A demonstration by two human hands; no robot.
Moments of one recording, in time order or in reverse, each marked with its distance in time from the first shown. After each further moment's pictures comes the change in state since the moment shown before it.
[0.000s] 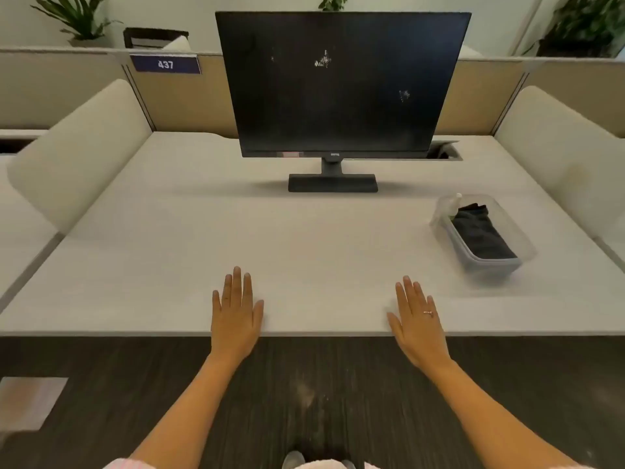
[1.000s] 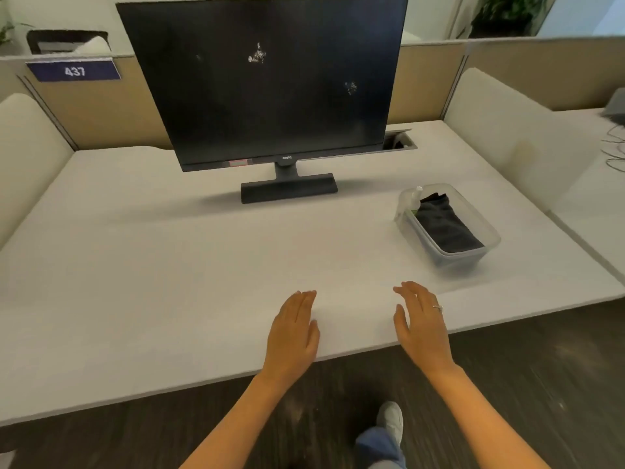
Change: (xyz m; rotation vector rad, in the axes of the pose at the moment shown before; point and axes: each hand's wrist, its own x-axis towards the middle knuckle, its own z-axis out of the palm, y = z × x) left_hand 0.023 0.133 0.022 -0.448 -0.046 0.328; right_hand 0.010 0.018 -0.025 0.233 0.414 0.149
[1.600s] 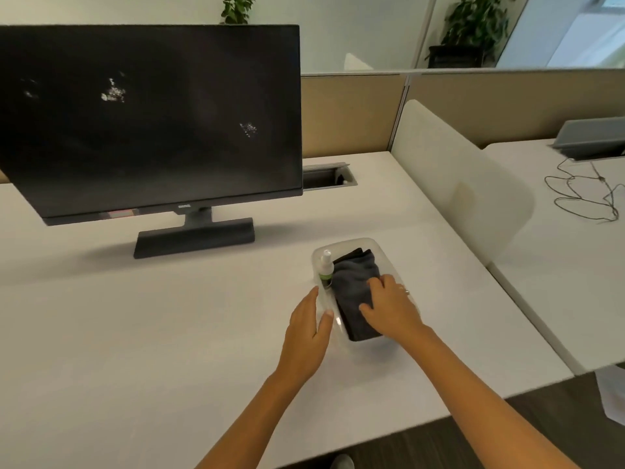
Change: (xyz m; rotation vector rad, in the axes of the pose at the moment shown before) left_hand 0.200 0.167 0.129 -0.520 -0.097 -0.163; right_hand 0.204 0.151 -0.043 -0.231 -0.517 0.191
